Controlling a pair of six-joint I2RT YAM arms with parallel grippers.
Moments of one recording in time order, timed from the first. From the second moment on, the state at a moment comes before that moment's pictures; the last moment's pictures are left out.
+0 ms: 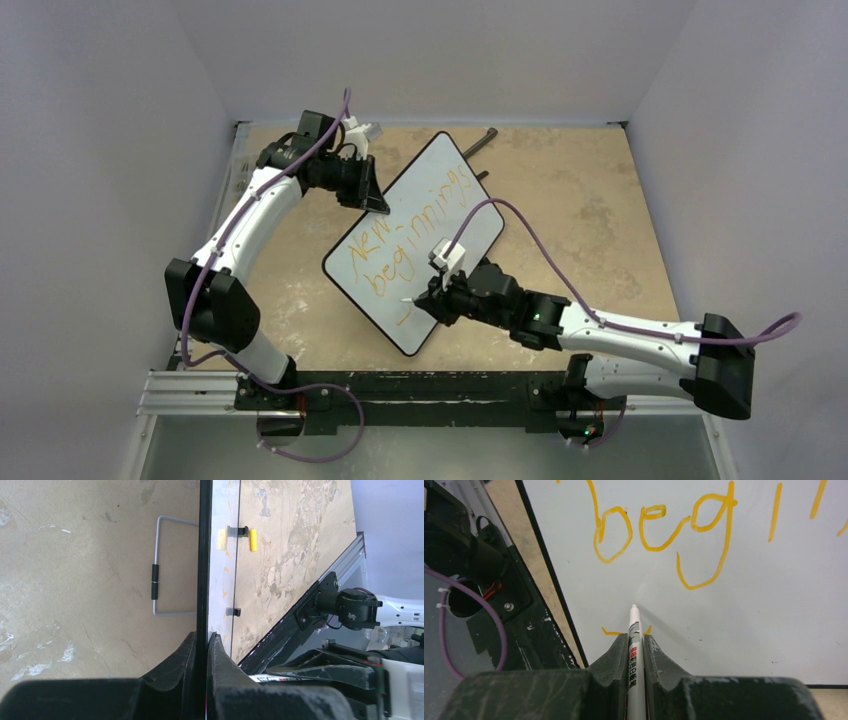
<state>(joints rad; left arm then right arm) -0.30 1.61 1.56 -0.90 0.60 -0.16 1.14 1.09 0.65 0.06 0.08 0.27</state>
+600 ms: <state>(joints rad) -0.30 1.61 1.56 -0.90 0.60 -0.15 1.14 1.16 0.64 0.07 0.06 0.29</state>
